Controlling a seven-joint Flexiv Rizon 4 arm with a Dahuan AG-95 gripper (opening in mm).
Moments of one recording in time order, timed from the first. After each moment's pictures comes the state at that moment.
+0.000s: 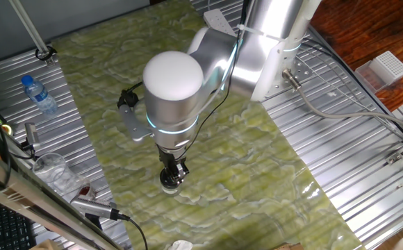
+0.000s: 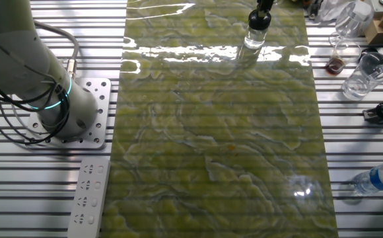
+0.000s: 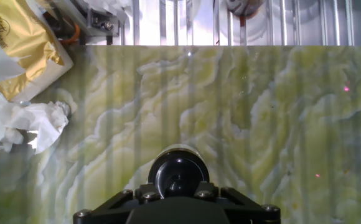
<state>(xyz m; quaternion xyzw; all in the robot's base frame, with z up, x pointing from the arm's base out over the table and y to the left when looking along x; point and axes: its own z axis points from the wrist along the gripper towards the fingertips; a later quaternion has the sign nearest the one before) 0.552 0.256 0.149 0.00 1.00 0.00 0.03</state>
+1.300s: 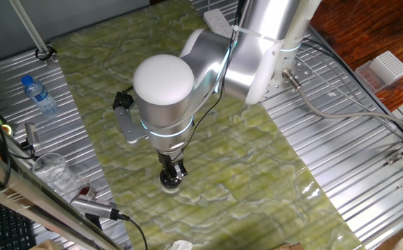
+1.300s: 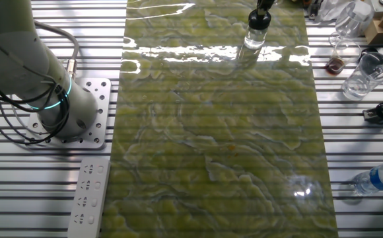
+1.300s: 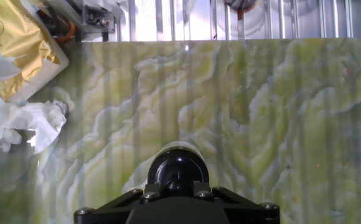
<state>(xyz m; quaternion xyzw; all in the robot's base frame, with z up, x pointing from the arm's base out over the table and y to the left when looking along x) 0.552 0.256 0.151 0.01 1.00 0.00 0.01</state>
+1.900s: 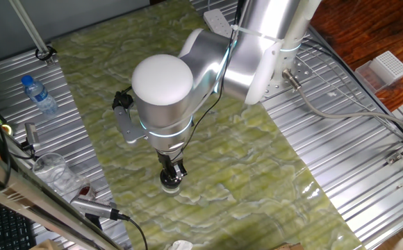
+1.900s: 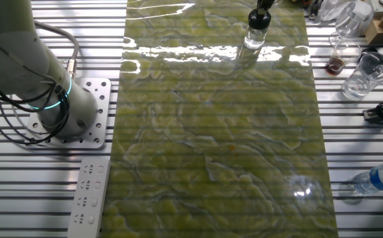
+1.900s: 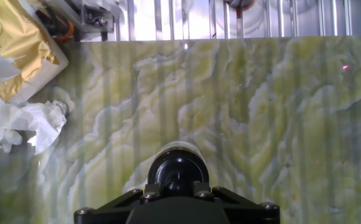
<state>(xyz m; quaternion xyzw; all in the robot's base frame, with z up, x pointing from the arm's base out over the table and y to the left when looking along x) 0.553 0.257 0.153 0.02 1.00 0.00 0.01</state>
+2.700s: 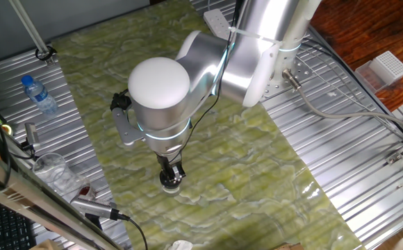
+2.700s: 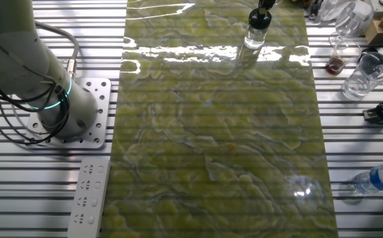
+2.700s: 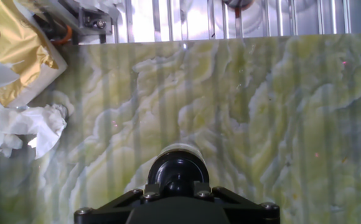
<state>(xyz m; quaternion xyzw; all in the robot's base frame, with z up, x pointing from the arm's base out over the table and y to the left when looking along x) 0.556 0.256 0.149 0.02 1.00 0.00 0.01</state>
